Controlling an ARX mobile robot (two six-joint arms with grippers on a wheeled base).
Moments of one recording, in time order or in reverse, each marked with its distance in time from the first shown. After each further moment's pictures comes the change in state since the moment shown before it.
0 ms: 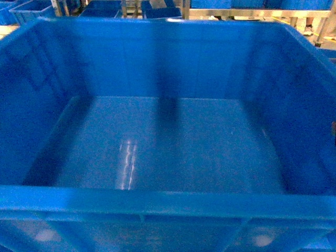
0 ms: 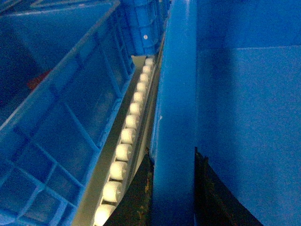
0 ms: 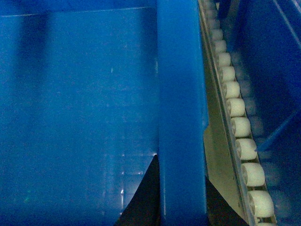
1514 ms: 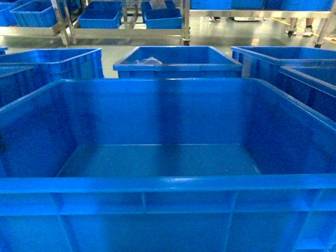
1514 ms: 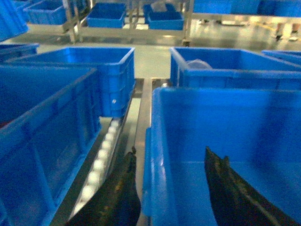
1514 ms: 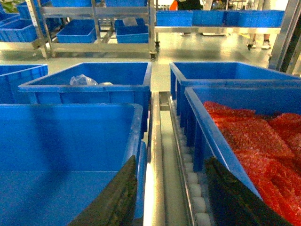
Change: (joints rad) left arm 0.131 0.090 -0.338 0.828 0.376 -0.035; right arm -0.102 -0.043 -0.404 1.009 0.019 -0.264
